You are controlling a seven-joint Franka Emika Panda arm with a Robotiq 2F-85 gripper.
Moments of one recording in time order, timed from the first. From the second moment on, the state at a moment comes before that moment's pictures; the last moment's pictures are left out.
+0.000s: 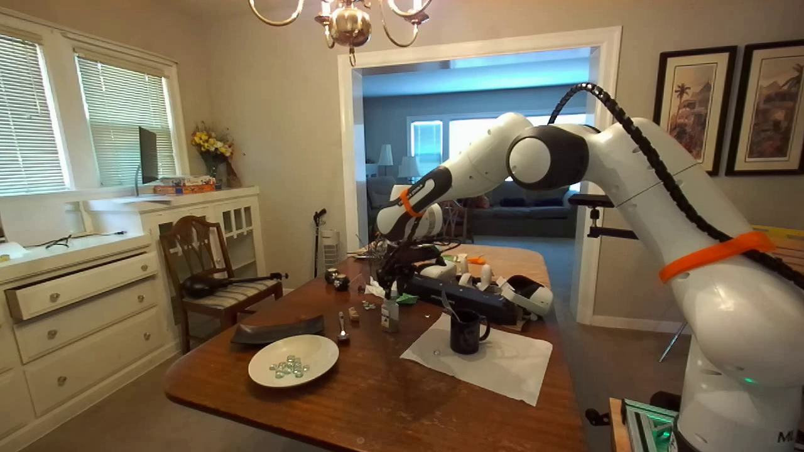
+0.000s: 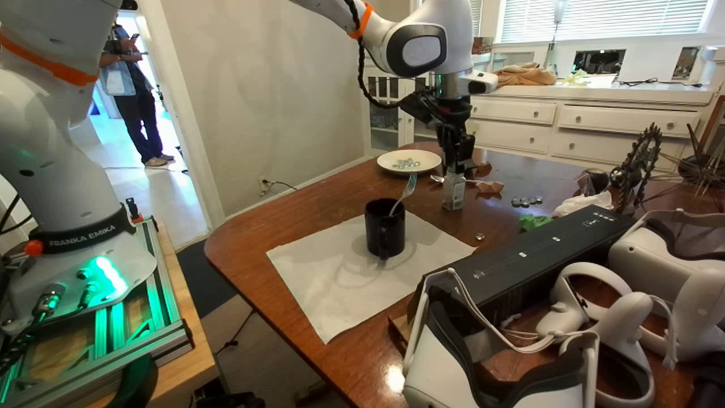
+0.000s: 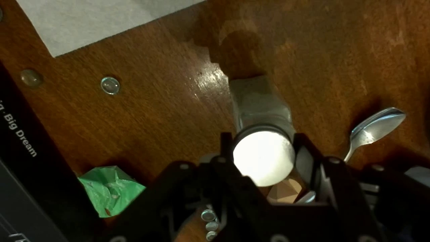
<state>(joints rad) -0.30 0.63 -0.11 -1.55 0.13 2.35 -0.06</state>
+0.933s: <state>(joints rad) -0.30 0.64 -0.11 -1.54 0.13 2.35 -0.07</state>
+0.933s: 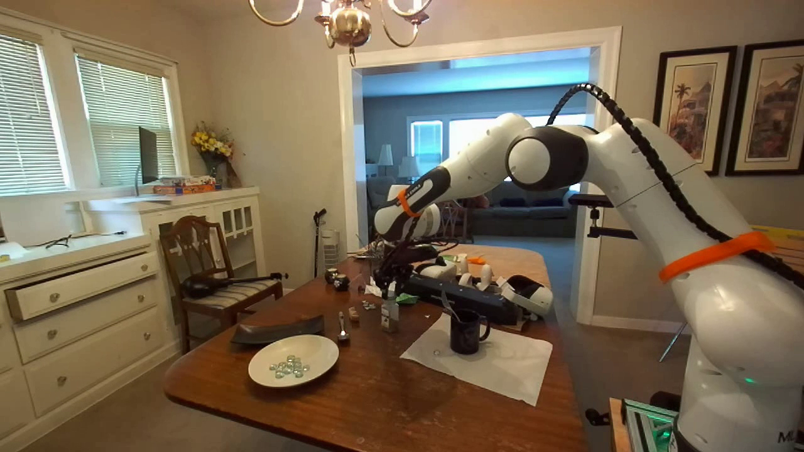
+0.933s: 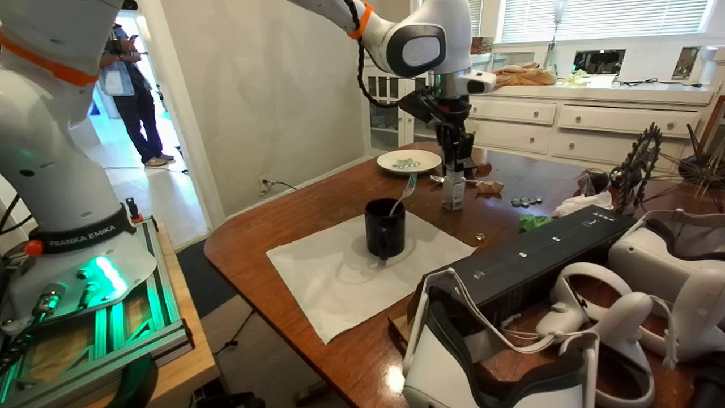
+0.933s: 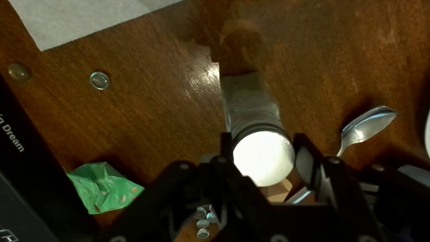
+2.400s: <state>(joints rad) -0.30 0.67 -0.10 -1.49 0.13 2.35 -0.07</state>
